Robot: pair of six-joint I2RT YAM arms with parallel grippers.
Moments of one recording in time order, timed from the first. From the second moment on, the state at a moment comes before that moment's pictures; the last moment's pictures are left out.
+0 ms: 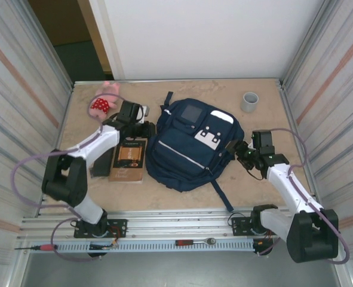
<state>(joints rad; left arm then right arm) -0.37 1.64 1.13 -0.40 0.21 -0.31 0.12 1.05 0.58 -0.42 -0.28 0.84</state>
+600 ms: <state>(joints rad) -0.58 1.60 0.90 -0.37 0.15 -0.32 0.17 1.45 0.69 -0.23 -0.31 0.83</state>
